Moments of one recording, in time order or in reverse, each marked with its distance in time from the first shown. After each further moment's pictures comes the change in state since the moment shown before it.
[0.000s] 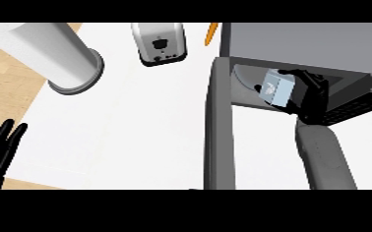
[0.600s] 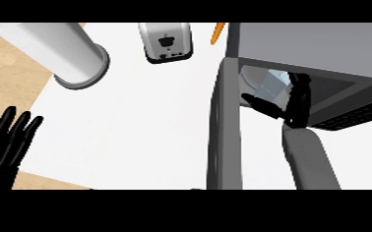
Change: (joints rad) left arm -0.051 0.001 -0.053 0.010 -0.038 -0.004 0.013; right arm 0.003 0.065 0.013 0.051 0.007 0.014 0.018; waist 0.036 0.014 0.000
